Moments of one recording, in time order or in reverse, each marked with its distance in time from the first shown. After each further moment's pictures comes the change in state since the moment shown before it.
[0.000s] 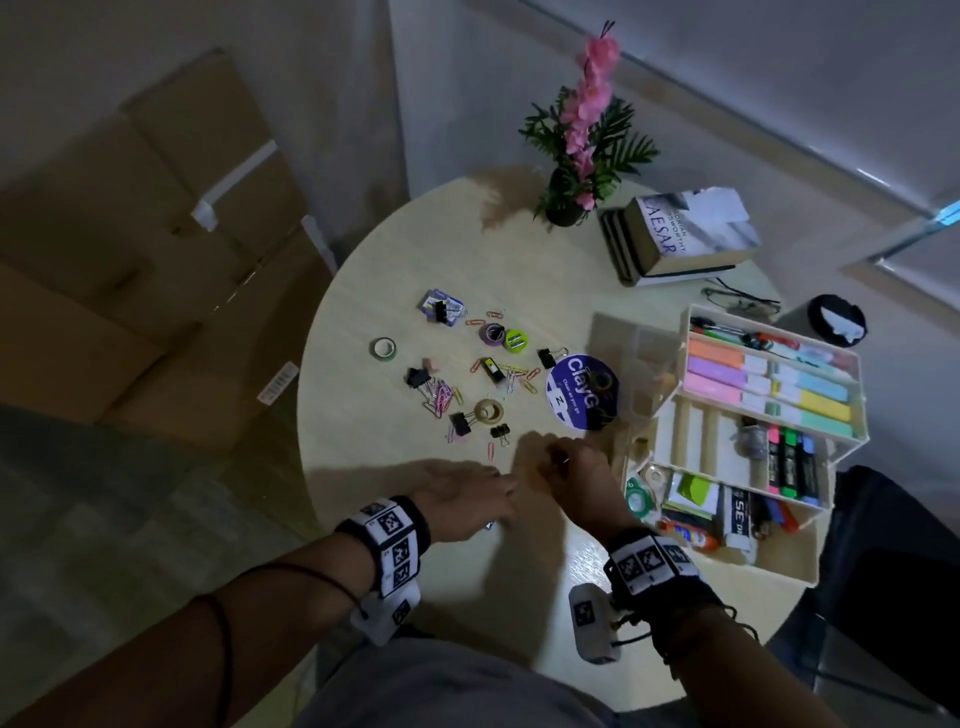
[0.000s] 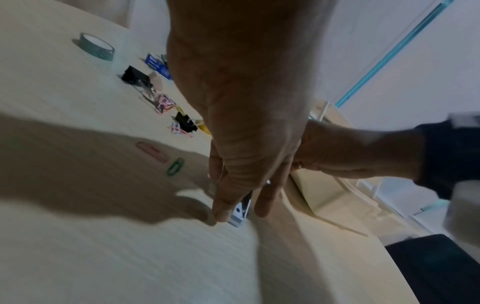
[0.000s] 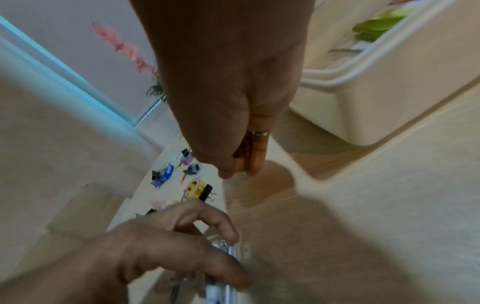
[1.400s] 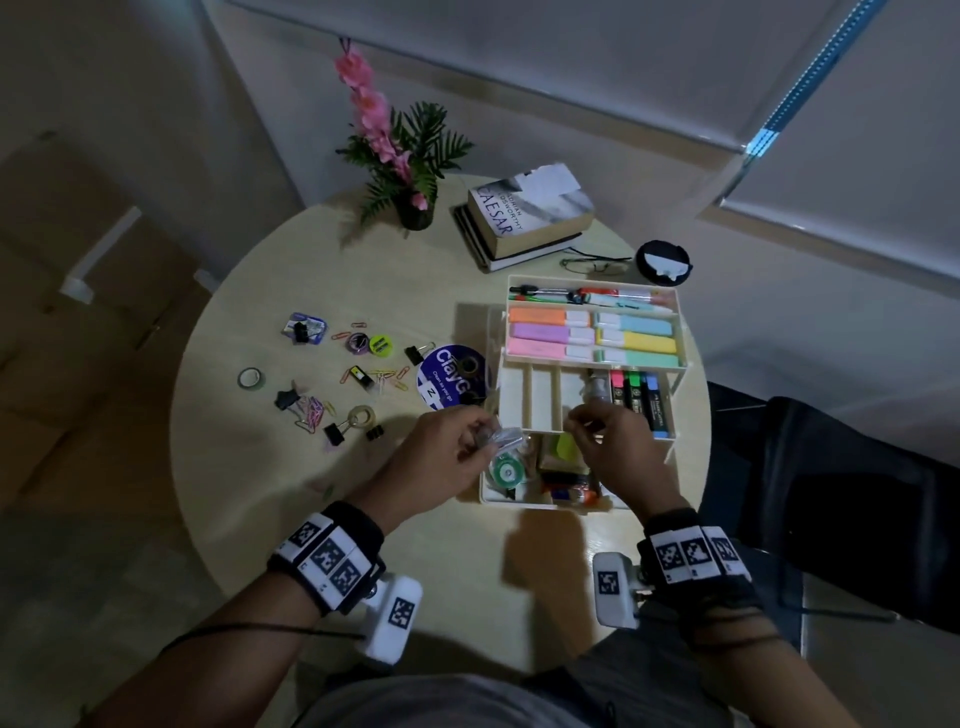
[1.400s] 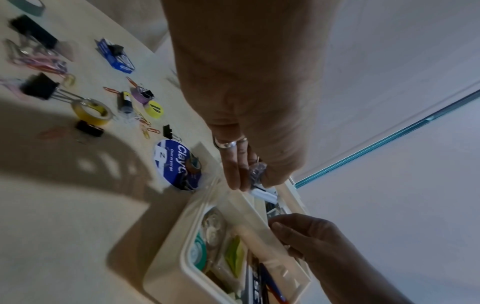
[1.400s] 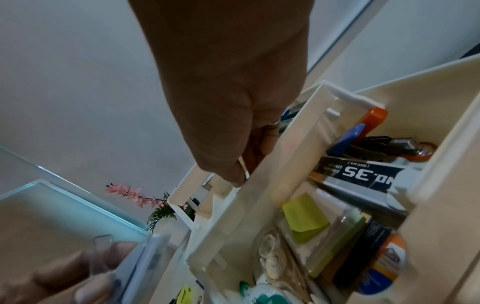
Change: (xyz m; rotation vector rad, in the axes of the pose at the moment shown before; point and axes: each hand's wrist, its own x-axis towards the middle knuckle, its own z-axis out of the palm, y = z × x) left_hand 0.101 0.128 -0.069 -0.637 0.578 -0.205; right_hand -0.075 0.137 -0.152 0.146 0.305 0.029
